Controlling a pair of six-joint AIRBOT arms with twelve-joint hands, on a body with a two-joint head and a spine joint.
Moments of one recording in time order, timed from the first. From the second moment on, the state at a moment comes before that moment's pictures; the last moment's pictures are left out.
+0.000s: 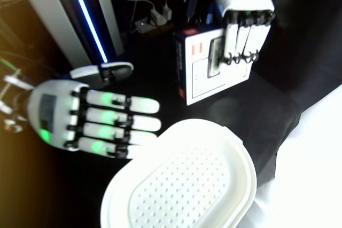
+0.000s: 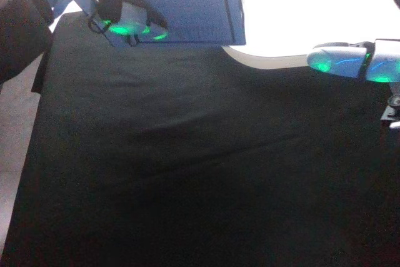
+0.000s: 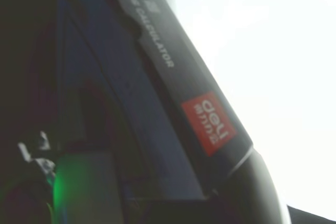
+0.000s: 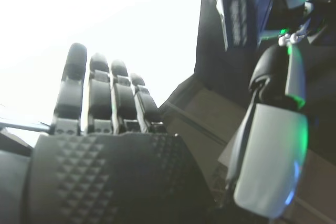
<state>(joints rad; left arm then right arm) 0.23 -1.04 1.11 -0.25 -0.58 1.57 -0.73 -1.11 1.29 0.22 1.23 -0.42</state>
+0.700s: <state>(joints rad) 0.24 -1.12 1.15 -0.25 -0.73 1.40 -0.62 -1.20 1.33 0.25 1.24 -0.42</state>
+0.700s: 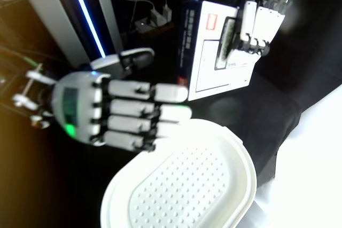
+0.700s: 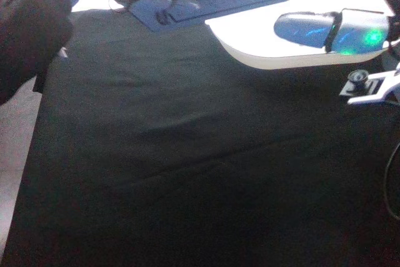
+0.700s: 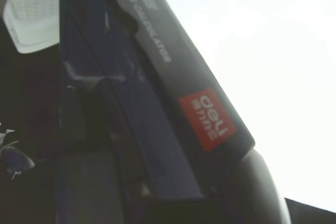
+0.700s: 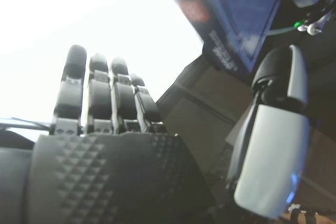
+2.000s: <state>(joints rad) 0.35 -1.23 1.23 -0.30 -0.94 1.11 -0.58 -1.30 1.39 0.33 1.25 -0.38</state>
